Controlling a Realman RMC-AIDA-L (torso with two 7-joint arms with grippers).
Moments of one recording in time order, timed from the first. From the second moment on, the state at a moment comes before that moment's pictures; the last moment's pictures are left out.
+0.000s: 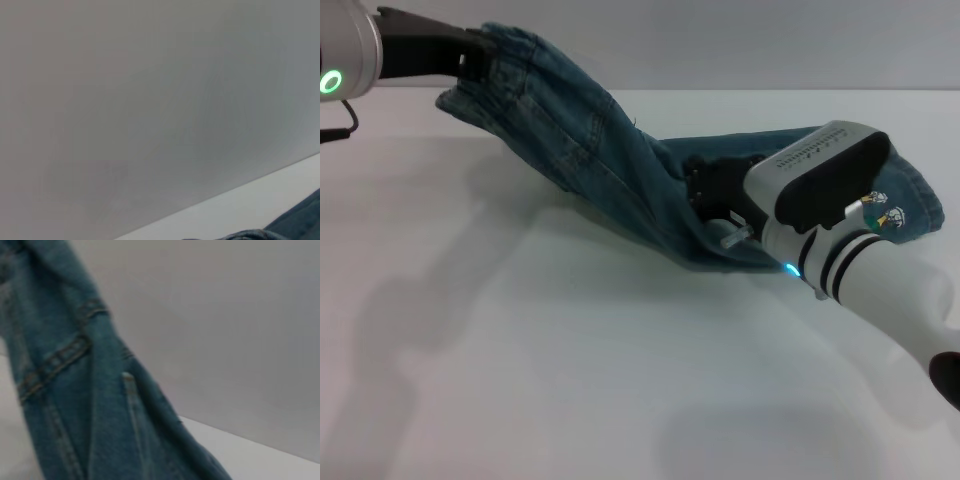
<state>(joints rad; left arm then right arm) -0.33 -2.06 -1.68 -1.87 2.65 -1.14 0.24 0.58 2.08 0.85 0.65 -2.45 -0.35 -0.06</state>
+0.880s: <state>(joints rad) -0.36 -2.06 -1.66 -1.97 2.62 -1.16 0.23 0.72 2.09 0.65 0.64 -2.45 -0.37 0.13</state>
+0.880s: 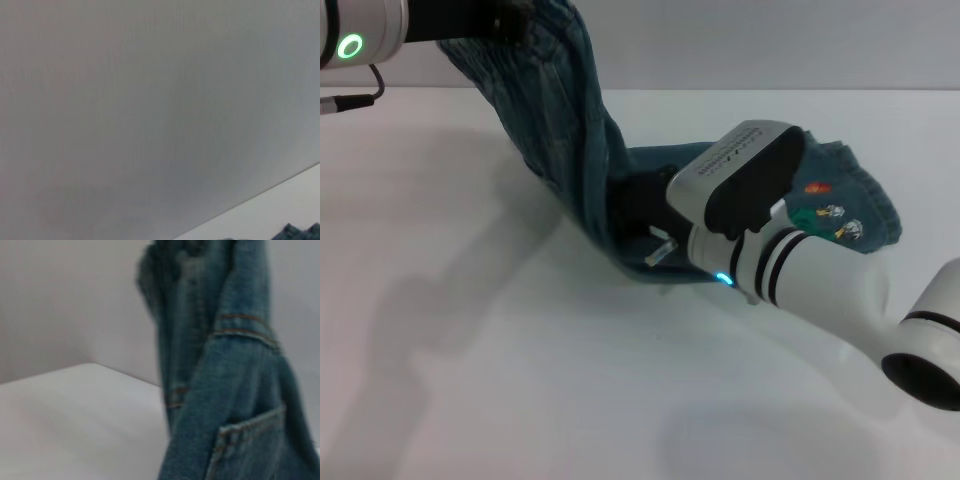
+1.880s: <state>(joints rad) -0.35 -2.06 -1.64 -1.97 2.59 -1.16 0.24 0.54 2.08 0.89 0.65 -2.57 -0.41 0.12</state>
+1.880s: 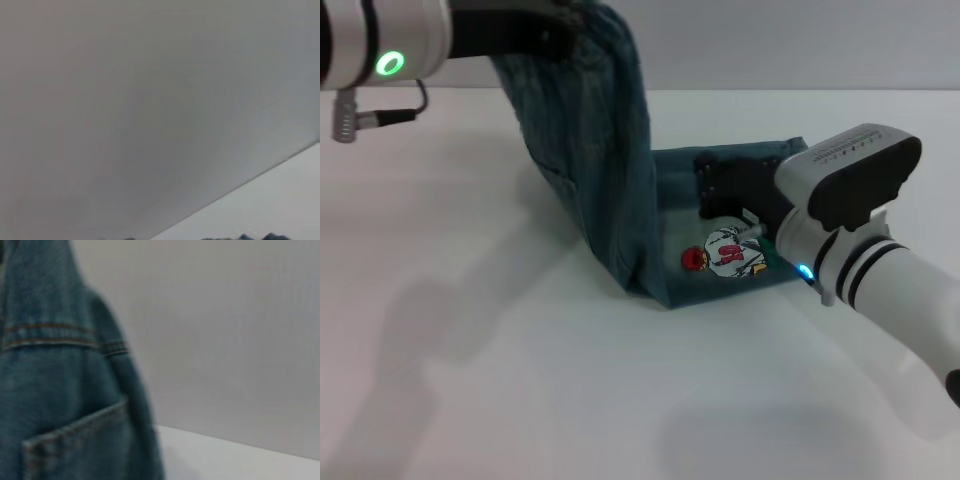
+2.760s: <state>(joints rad) -0.41 -2.06 -1.55 -2.00 2.50 -1.10 0.26 0.73 2.08 0.74 0.66 -2.57 -0.31 0.29</state>
